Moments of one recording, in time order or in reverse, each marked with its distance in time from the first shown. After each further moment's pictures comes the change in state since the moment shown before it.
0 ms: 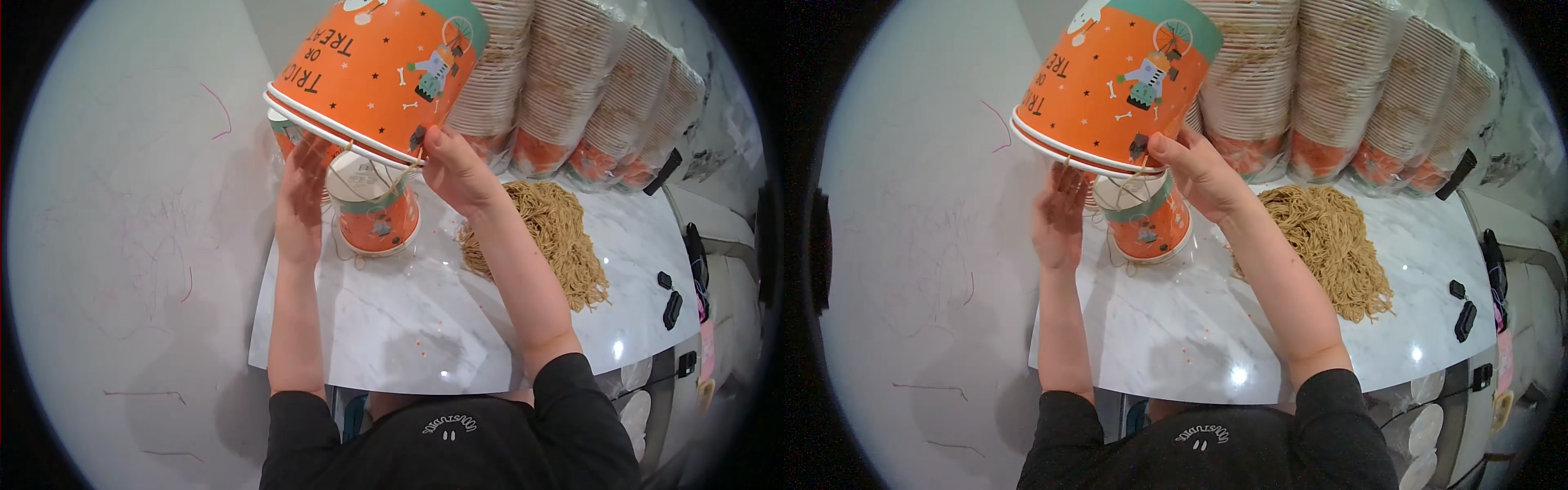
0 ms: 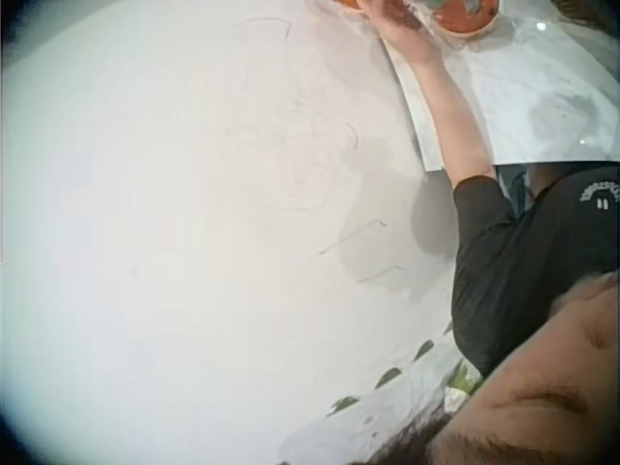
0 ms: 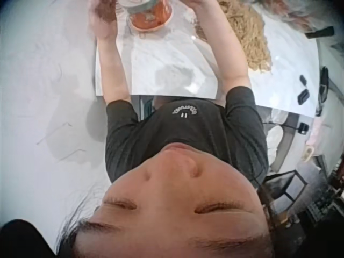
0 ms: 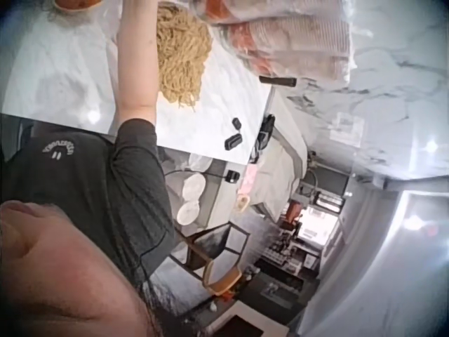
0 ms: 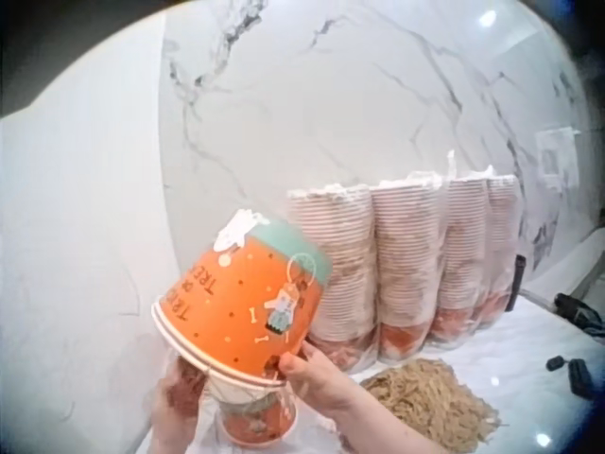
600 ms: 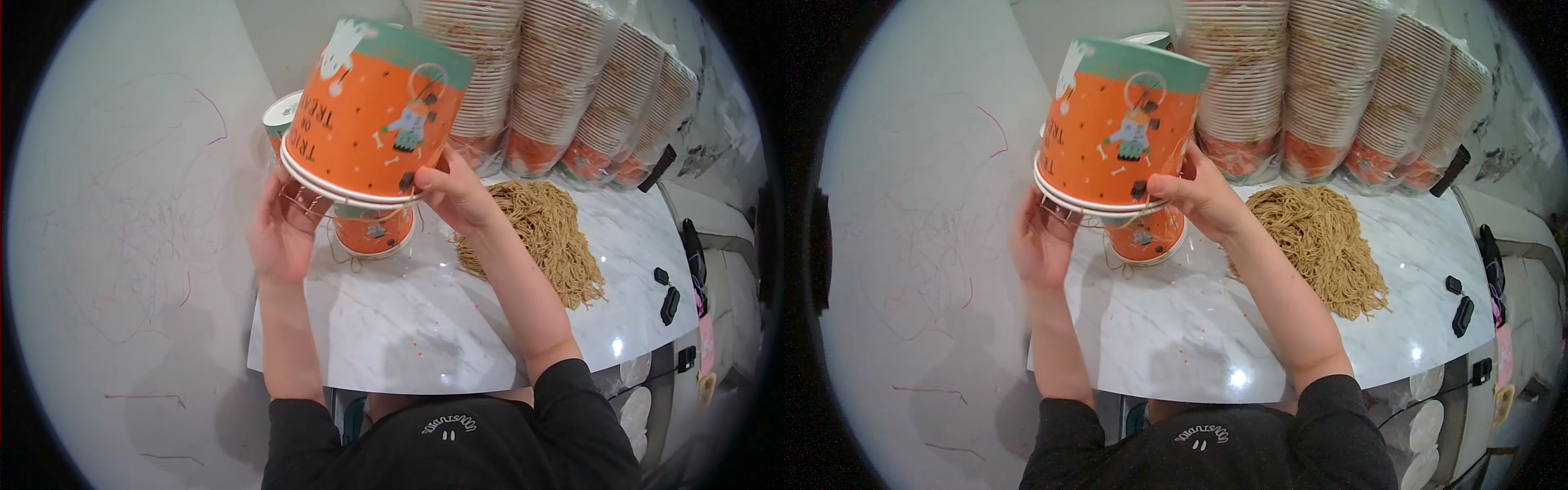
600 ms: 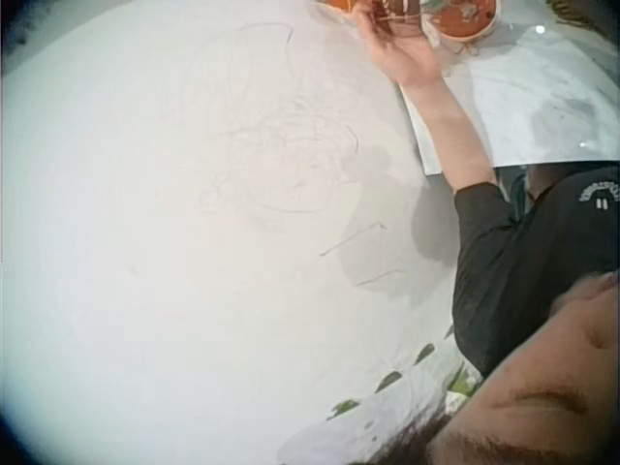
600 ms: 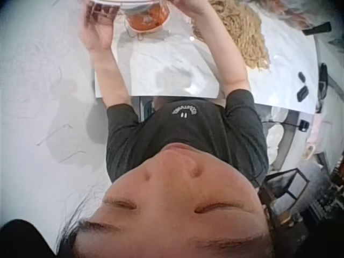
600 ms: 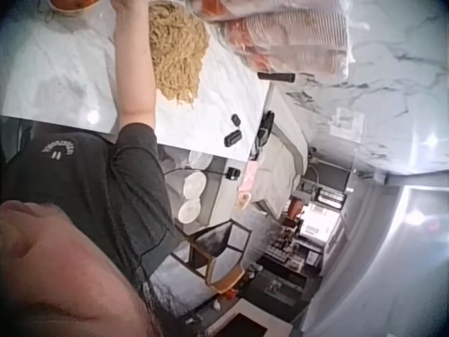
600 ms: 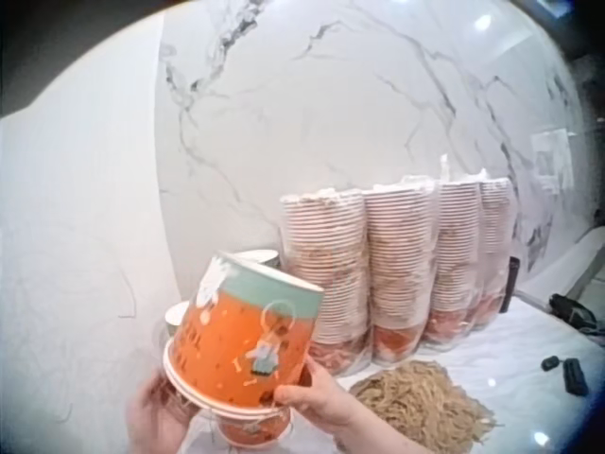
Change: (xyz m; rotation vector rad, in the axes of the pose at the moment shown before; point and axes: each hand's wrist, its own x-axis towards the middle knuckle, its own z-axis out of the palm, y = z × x) left_hand -0.013 0.027 -0.005 -0.406 0.053 -0.171; right_hand -0.023 0.008 -0.010 0.012 0.015 0.027
